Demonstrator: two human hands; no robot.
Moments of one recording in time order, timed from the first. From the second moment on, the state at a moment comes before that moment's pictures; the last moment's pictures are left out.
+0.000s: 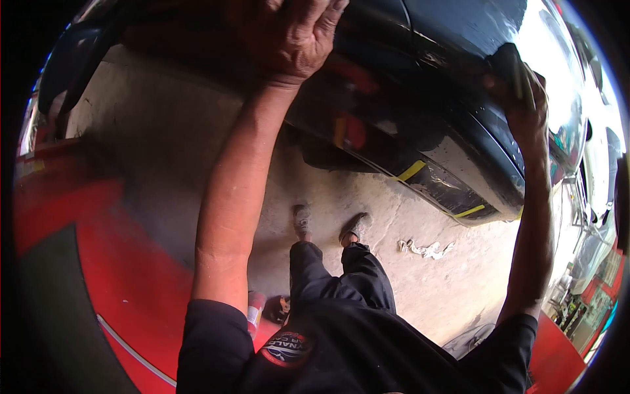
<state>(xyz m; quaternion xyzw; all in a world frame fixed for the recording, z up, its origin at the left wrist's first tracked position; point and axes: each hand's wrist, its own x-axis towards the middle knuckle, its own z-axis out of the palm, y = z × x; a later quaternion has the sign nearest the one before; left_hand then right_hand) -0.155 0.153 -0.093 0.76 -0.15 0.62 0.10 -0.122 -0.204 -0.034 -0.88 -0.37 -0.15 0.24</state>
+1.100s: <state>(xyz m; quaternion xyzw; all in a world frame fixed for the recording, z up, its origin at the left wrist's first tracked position) -0.149 0.158 -0.097 0.74 -0.16 0.64 0.10 -0.145 -0.092 -0.067 -0.91 -0.18 -0.33 0.17</state>
